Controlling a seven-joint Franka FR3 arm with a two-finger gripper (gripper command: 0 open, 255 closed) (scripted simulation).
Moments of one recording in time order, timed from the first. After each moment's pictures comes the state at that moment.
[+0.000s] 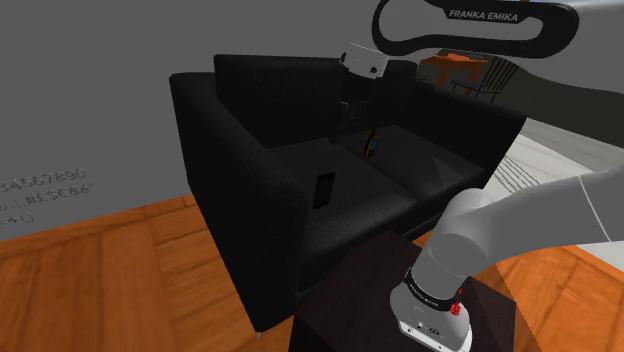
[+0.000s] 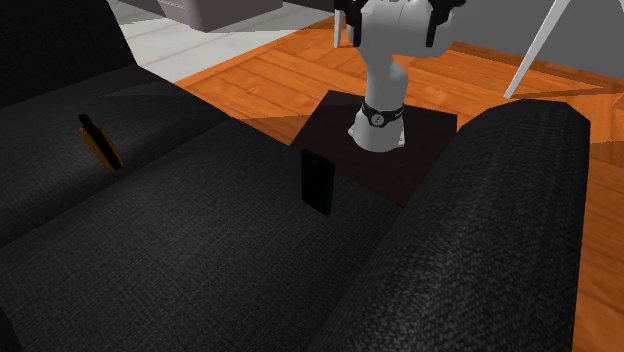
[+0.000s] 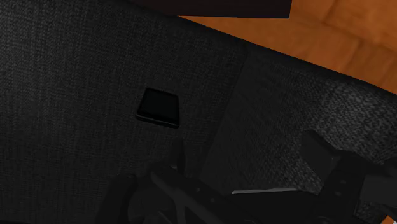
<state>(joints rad) -0.01 -0.74 0.01 -2.39 0.11 1.71 -0.12</state>
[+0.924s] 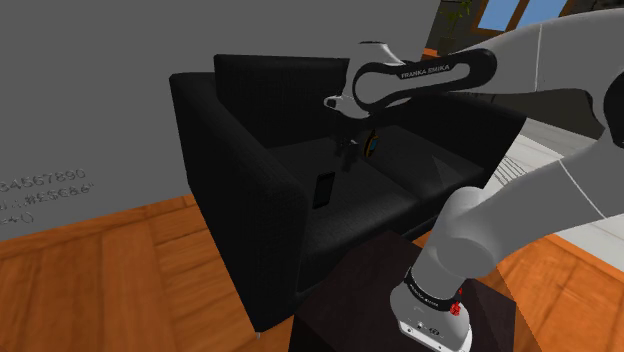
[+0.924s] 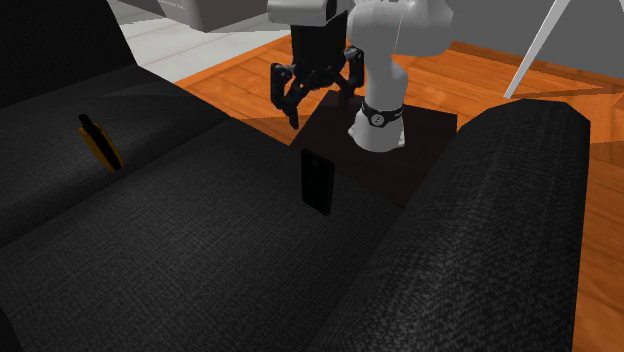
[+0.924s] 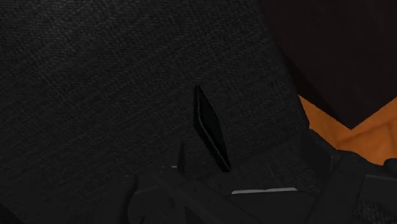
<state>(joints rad) 0.10 -0.58 -0.27 -2.55 -0.12 2.00 -0.92</state>
